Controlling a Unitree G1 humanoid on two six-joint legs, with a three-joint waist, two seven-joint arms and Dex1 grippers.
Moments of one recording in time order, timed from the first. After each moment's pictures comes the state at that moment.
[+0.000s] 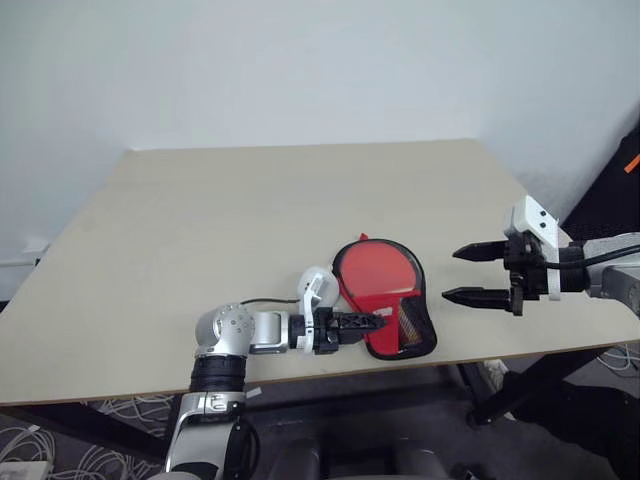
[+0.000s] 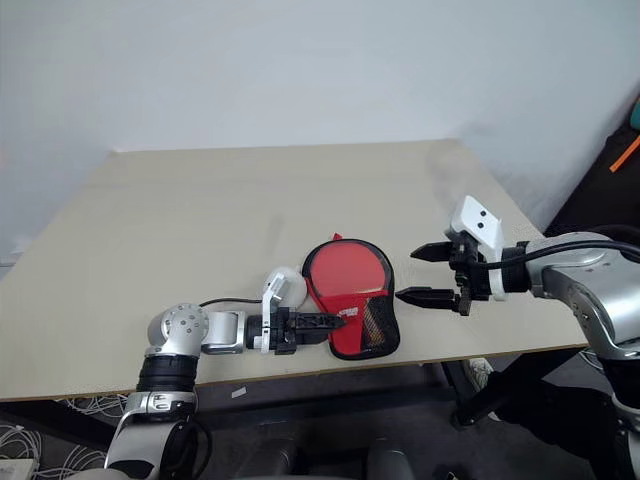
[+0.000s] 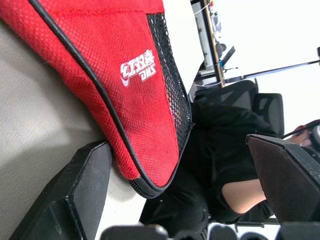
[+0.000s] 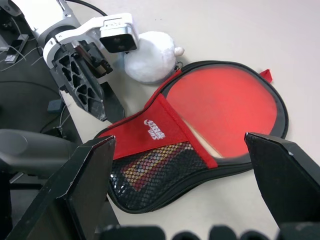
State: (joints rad) left arm -0.46 0.14 0.14 0.23 -0.77 1.50 -0.61; right arm -0.43 -1.00 0.02 -0.30 0.60 0.82 1.07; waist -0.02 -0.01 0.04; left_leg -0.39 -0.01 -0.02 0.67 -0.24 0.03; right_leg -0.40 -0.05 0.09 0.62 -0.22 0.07
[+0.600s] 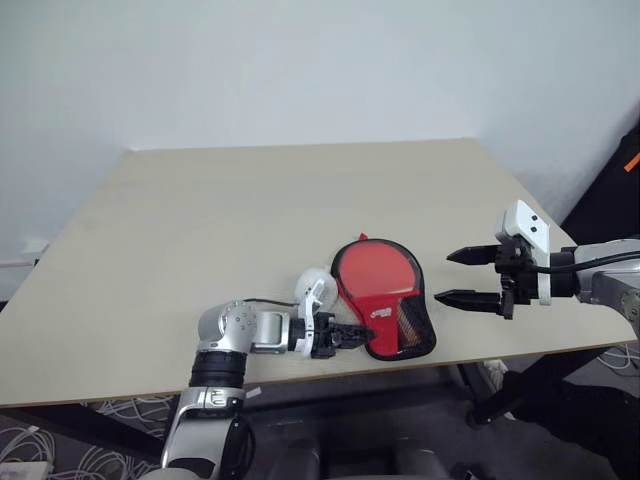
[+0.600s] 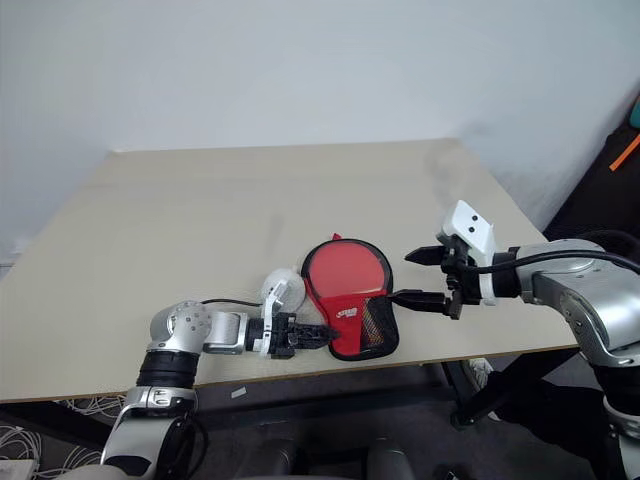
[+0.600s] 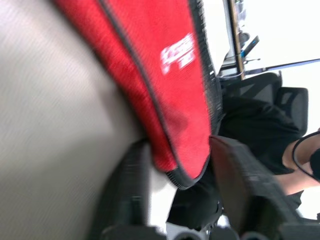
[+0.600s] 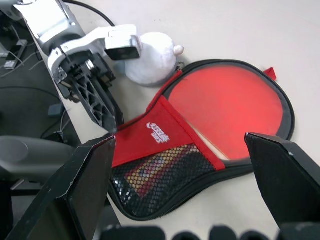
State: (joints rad) left arm -0.48 0.17 0.08 0.25 -0.72 1.54 -0.57; right arm -0.41 -0.96 0.00 -0.36 0.62 0.89 1.00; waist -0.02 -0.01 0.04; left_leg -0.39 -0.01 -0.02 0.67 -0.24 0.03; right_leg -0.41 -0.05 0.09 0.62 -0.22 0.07
